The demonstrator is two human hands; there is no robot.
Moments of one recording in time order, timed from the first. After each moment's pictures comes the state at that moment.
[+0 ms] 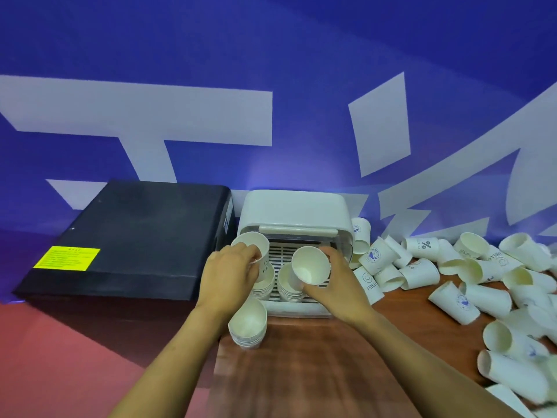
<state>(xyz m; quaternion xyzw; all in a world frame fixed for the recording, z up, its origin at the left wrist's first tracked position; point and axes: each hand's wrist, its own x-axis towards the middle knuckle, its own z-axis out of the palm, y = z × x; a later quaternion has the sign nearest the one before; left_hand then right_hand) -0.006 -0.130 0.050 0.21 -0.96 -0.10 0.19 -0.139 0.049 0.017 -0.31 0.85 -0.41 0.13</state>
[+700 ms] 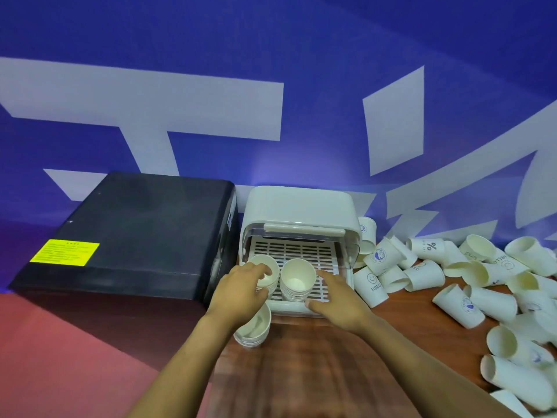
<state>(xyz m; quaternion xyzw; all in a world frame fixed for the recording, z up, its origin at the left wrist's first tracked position) -0.007 -0.128 0.016 0.23 -0.95 -0.23 0.00 -0.149 0.049 -0.017 -0.33 0.87 -0.24 0.27</state>
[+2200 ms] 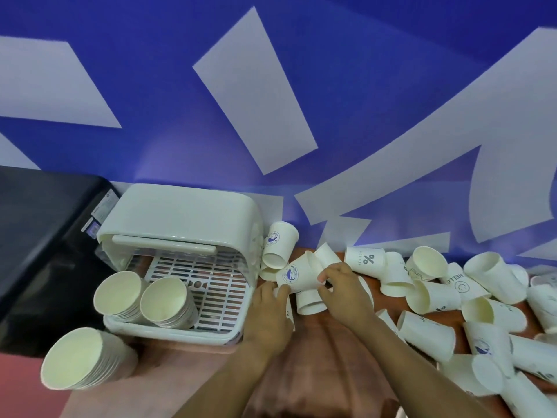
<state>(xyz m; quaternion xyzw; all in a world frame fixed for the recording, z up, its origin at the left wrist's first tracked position) -0.231 0.077 -0.077 0.29 -0.93 -0.24 -0.05 -0.366 0.180 -0.060 -0.30 0.91 -0.24 0.16</state>
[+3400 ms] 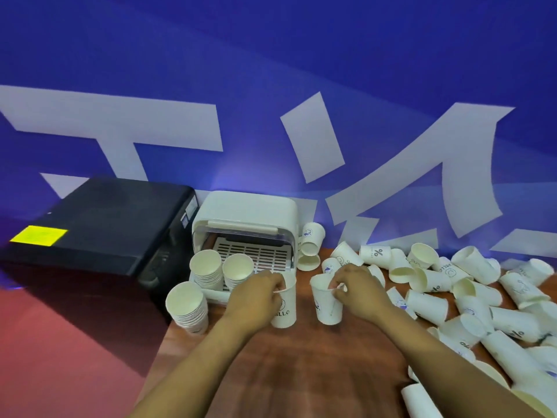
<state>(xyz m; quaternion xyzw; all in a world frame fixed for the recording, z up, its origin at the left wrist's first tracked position) -0.070 0.049 0.057 0.23 -0.94 -0.24 0.04 -0.232 0.205 0.049 -0.40 0.90 -0.12 0.12</state>
